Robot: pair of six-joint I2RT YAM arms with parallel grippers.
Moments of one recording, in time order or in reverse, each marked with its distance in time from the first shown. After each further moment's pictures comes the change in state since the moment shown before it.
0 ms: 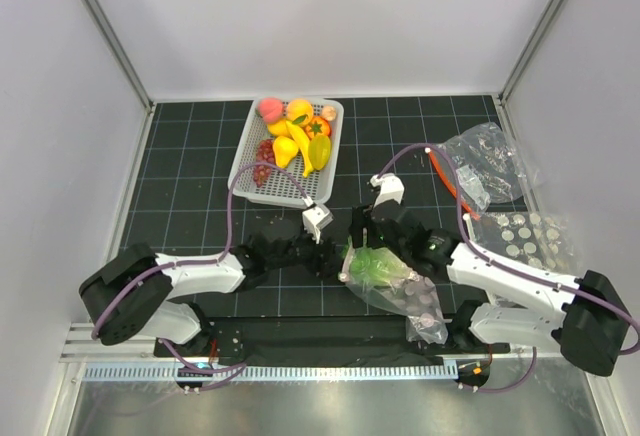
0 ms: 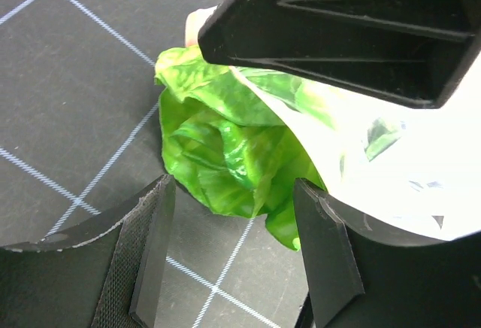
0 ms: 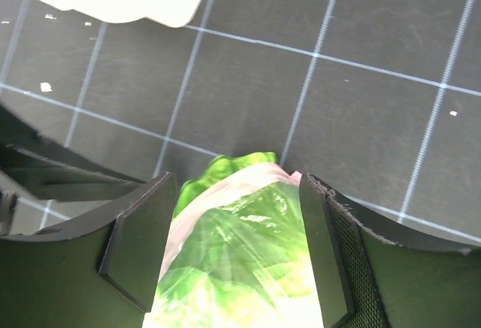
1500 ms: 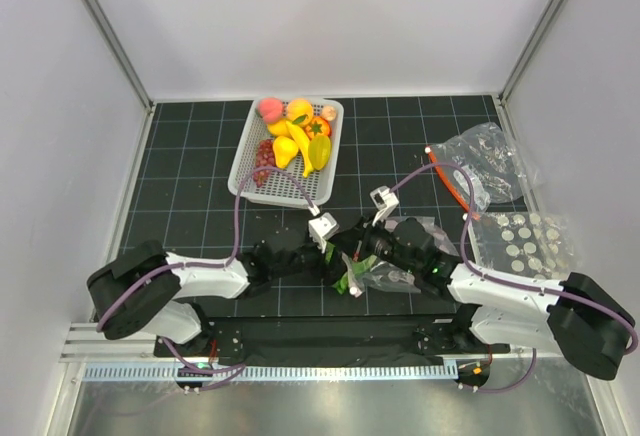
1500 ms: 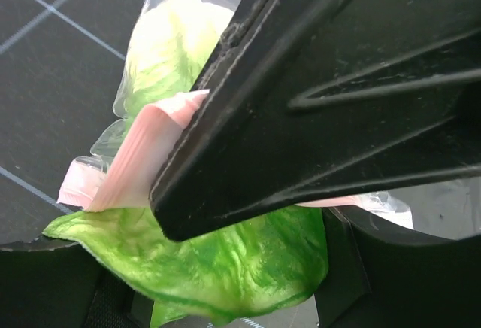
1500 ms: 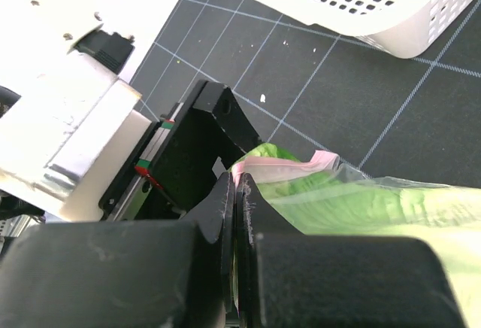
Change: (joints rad) left arm -0.071 0.043 -0.026 0.101 -0.109 0.082; right arm -0.003 -0.017 -0.307 0.755 -0.421 0.175
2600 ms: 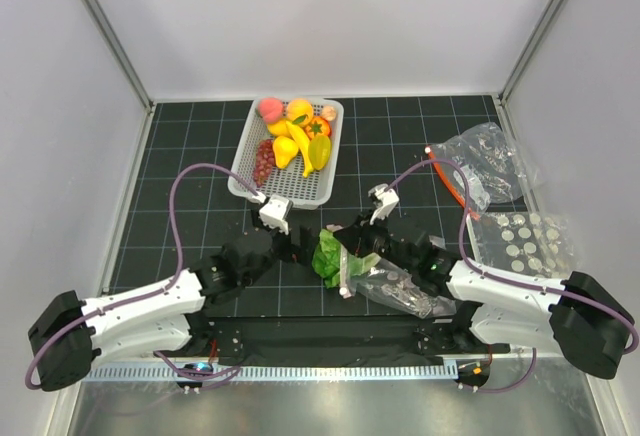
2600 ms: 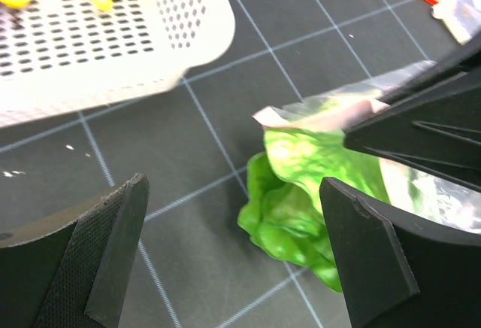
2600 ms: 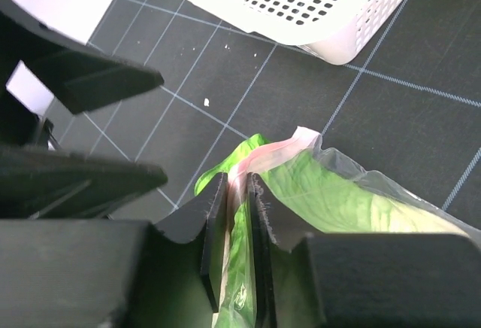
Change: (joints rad) left arm -0.002 -0.484 0.008 -0.486 -0.521 -0.122; right arm 0.003 0.006 0.048 -0.132 0.132 -0.114
